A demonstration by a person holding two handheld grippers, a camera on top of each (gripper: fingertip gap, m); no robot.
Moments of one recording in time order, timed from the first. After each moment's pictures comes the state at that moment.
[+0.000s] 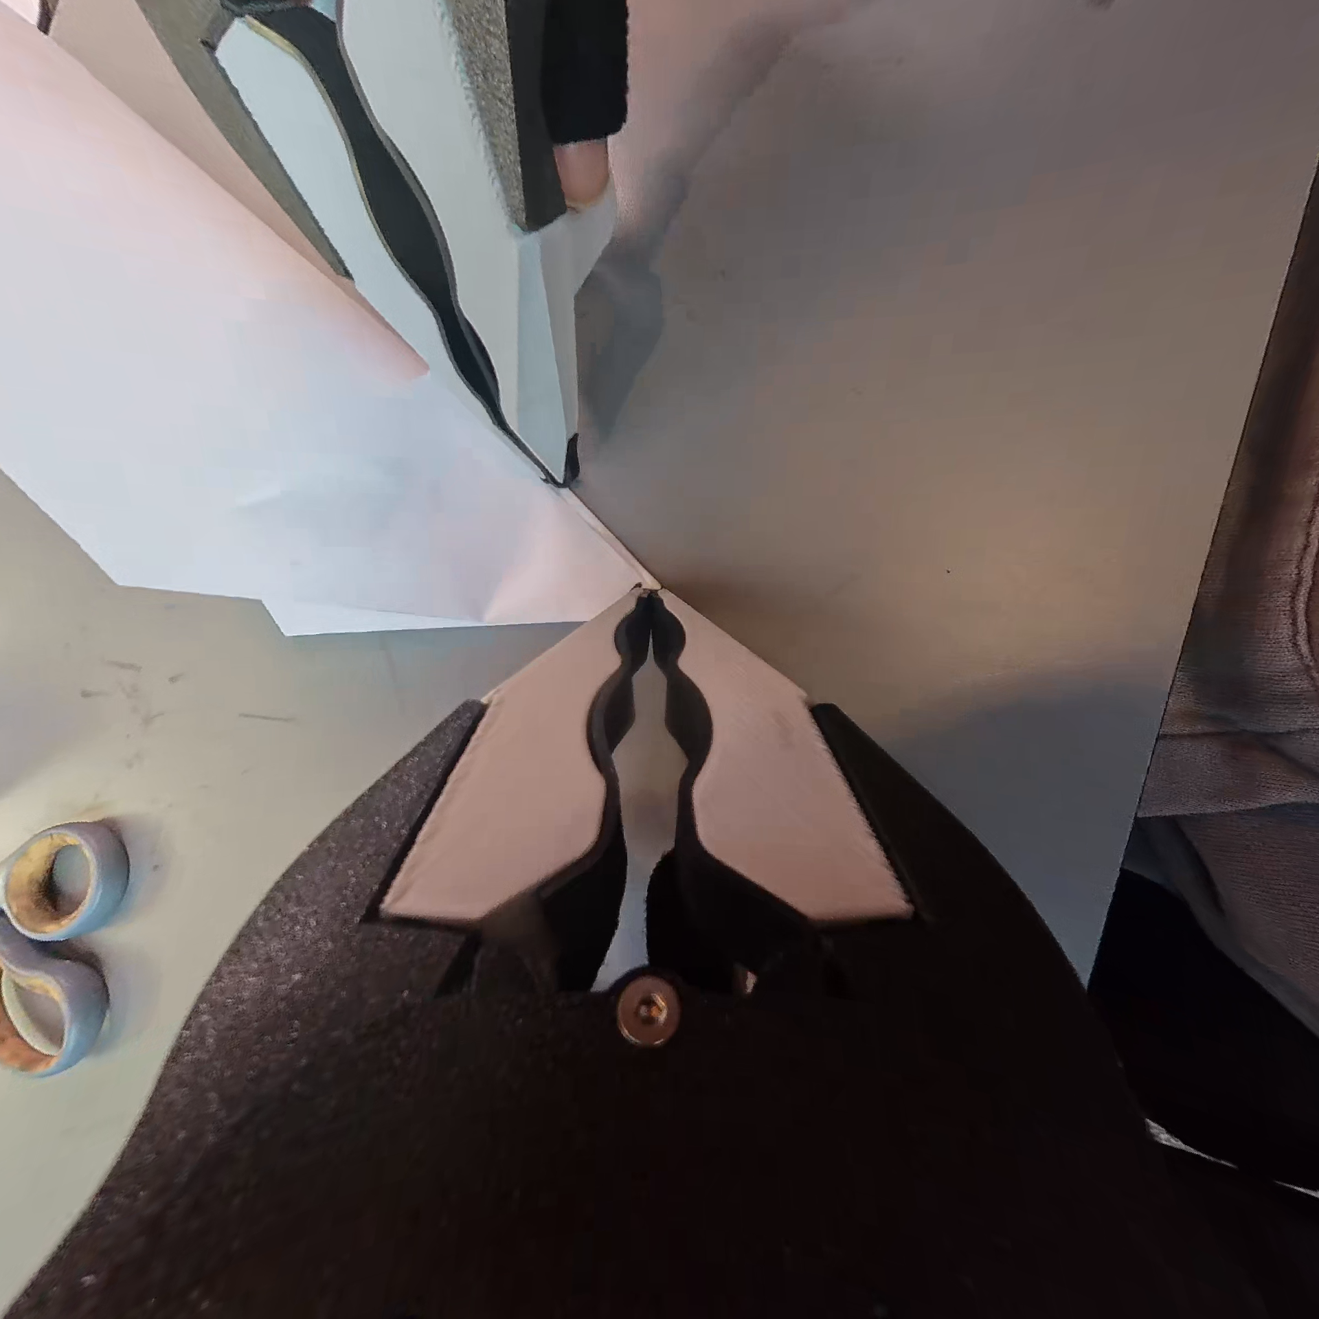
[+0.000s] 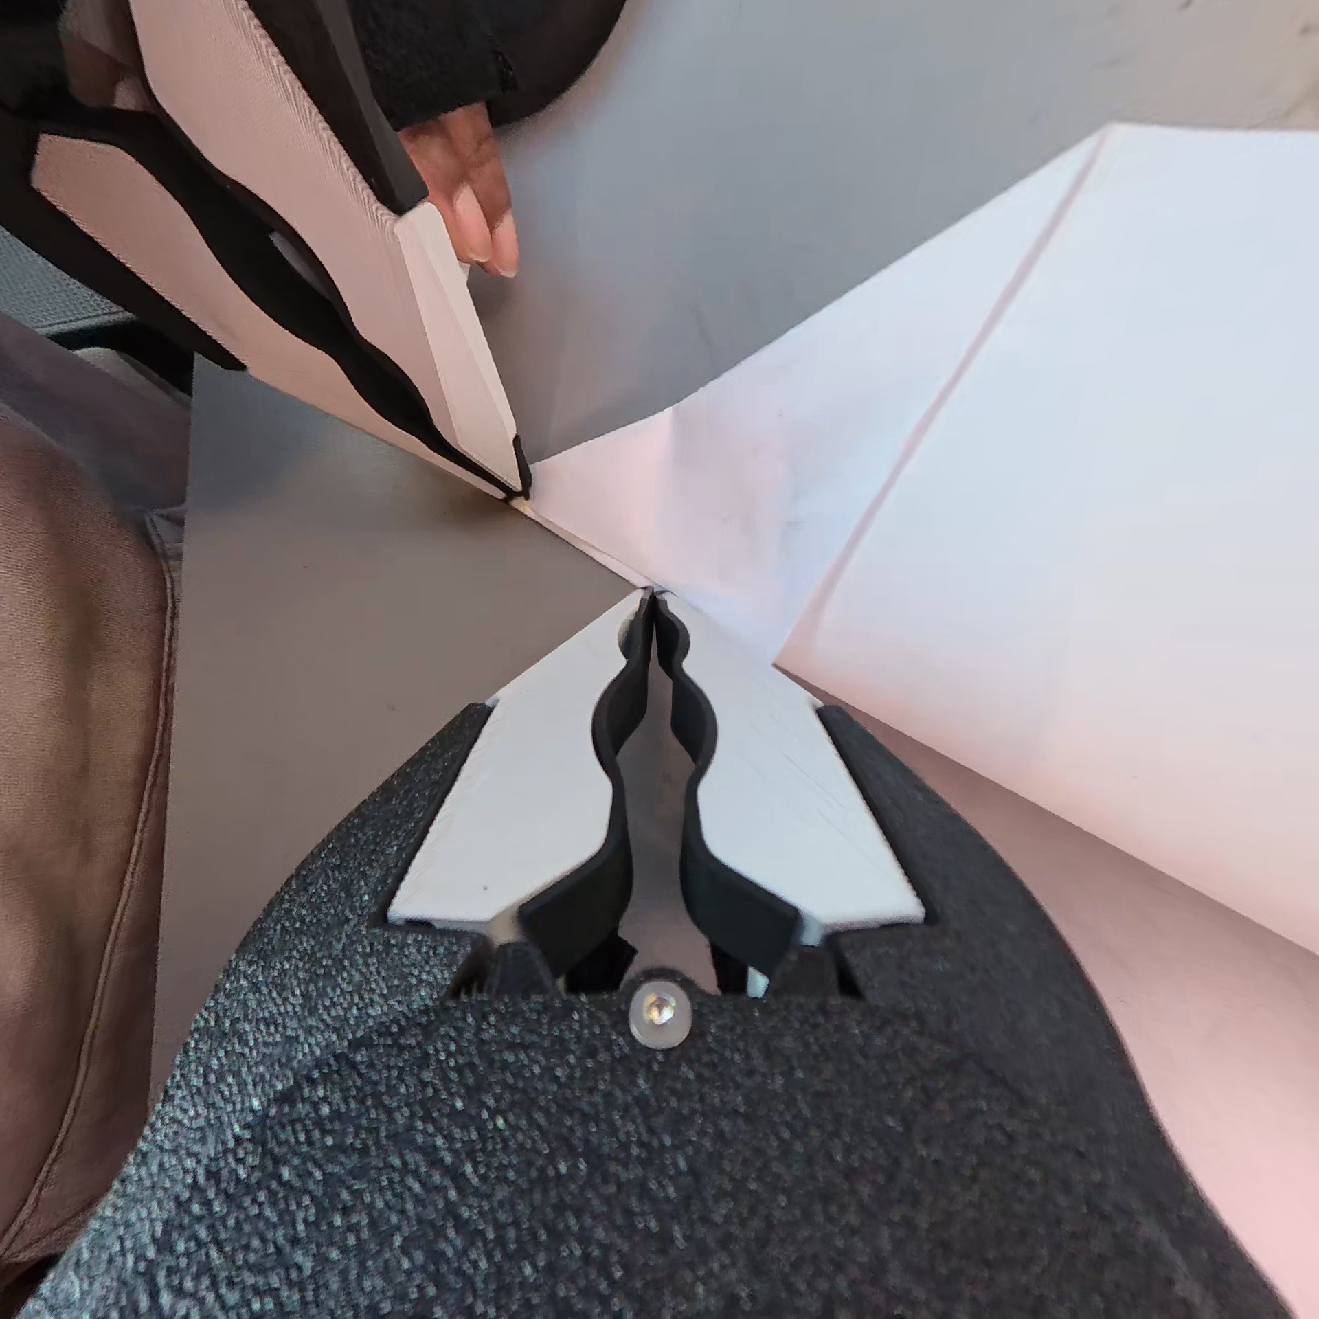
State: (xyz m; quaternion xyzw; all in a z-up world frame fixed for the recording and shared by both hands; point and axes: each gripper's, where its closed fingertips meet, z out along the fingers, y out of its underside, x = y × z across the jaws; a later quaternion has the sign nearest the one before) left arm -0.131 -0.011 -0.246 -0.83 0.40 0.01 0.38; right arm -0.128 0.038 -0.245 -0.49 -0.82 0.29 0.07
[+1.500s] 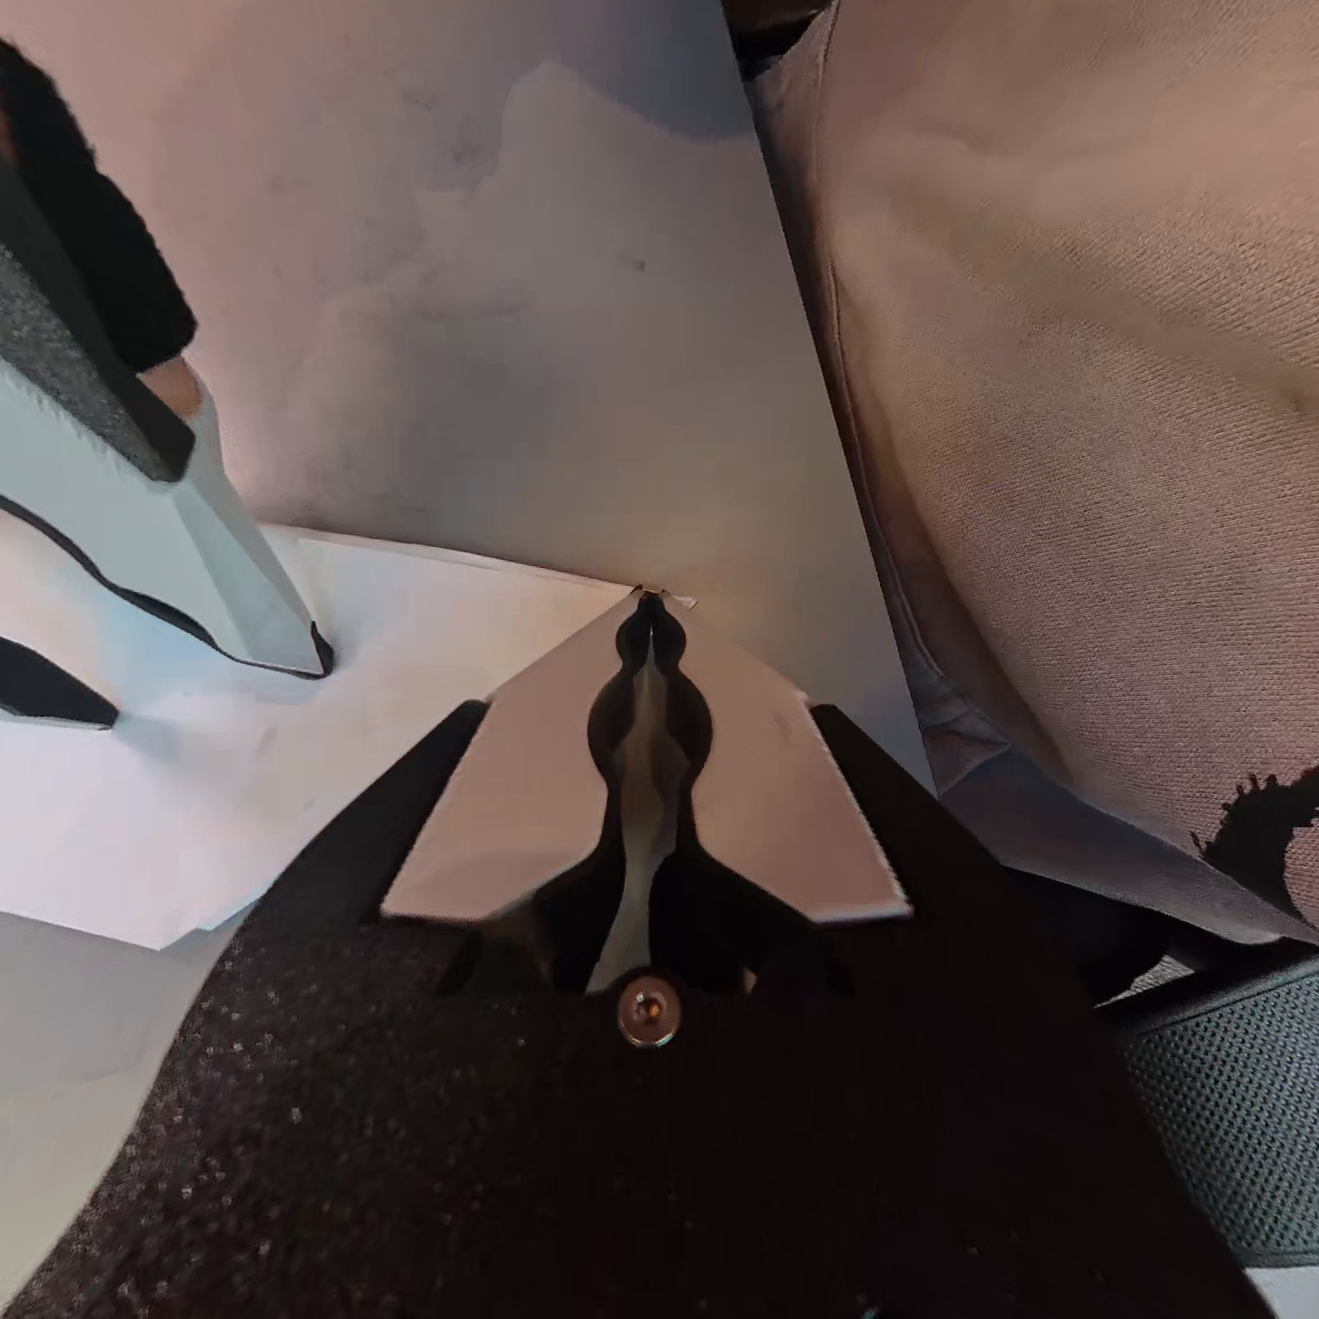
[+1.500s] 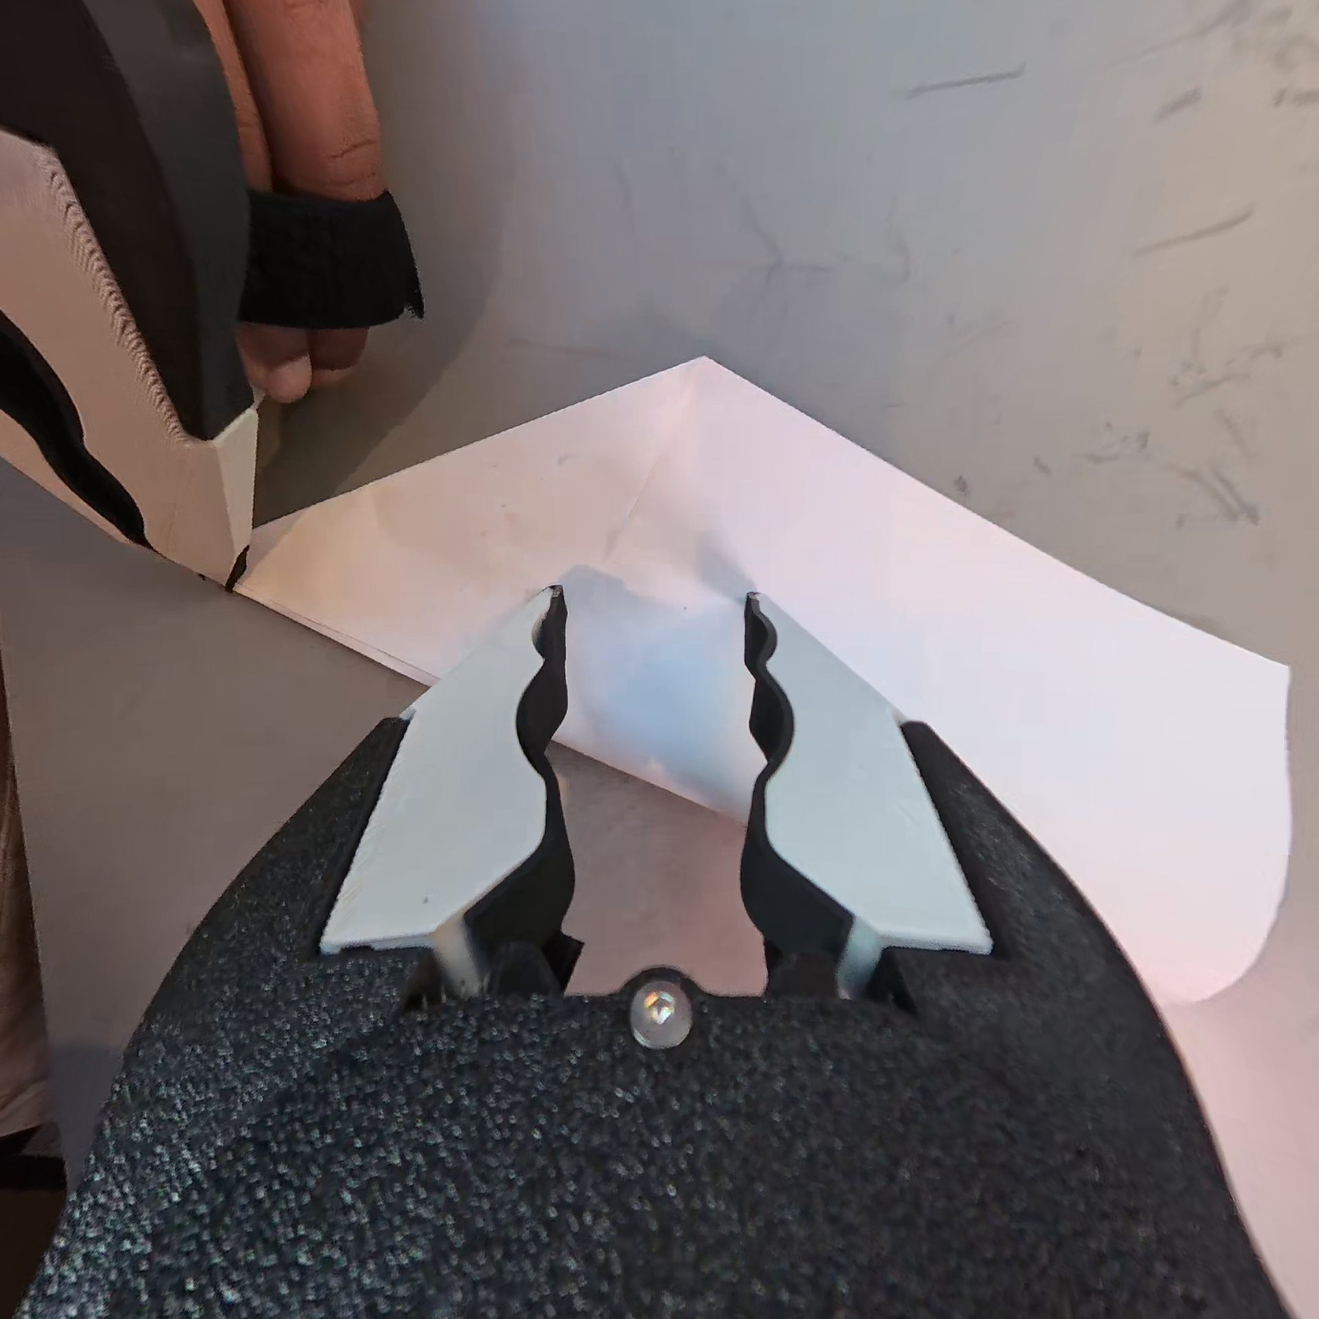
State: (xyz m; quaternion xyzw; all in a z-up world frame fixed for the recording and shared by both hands) left arm -0.055 -0.033 -0.244 -0.75 0.55 -0.24 0.30; right arm -0.117 0.072 -0.246 -0.47 -0.86 0.18 0.10
